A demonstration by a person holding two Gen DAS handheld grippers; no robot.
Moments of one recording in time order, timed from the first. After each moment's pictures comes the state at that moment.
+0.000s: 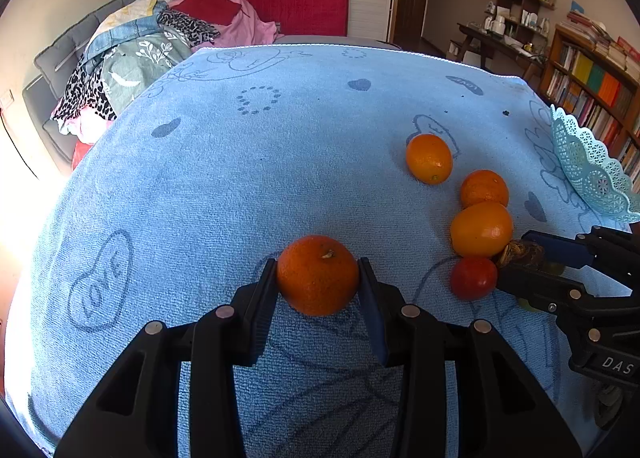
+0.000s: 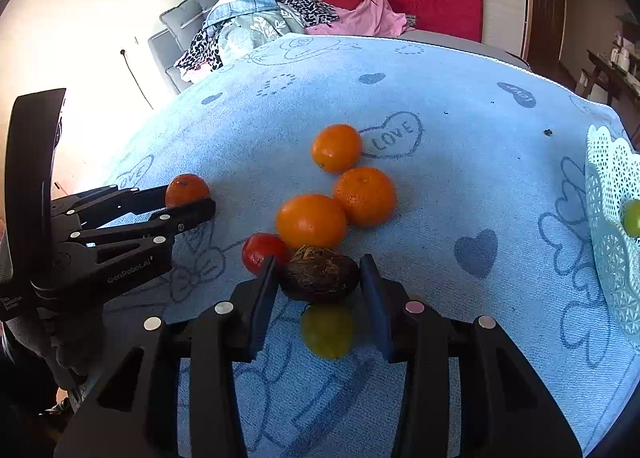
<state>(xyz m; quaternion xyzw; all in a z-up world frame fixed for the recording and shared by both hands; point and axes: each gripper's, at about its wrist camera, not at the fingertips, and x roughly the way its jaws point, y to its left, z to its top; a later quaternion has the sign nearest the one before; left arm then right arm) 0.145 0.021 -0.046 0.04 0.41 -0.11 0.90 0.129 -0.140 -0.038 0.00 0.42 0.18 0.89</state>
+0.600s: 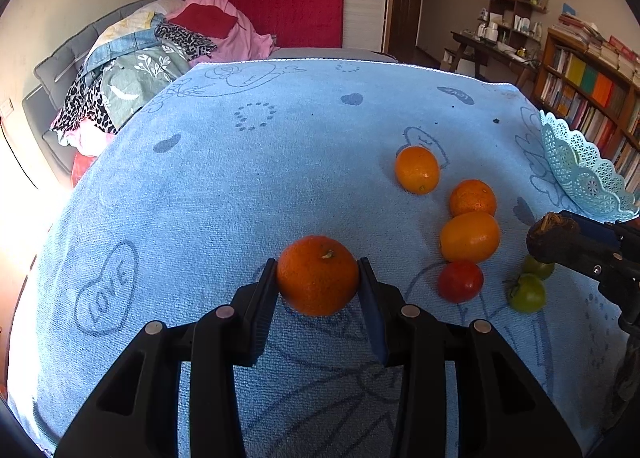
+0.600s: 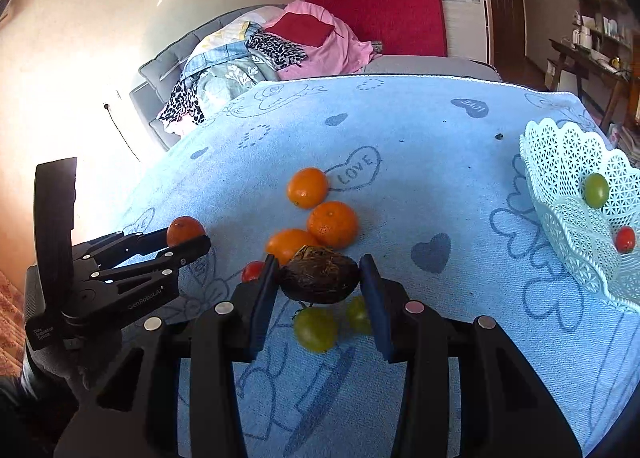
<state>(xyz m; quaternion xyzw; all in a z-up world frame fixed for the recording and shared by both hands) 0.136 0.020 -0.038 0.05 0.39 -0.11 0.91 0.104 -0.169 -0.009 0.07 0.37 0.14 0.92</state>
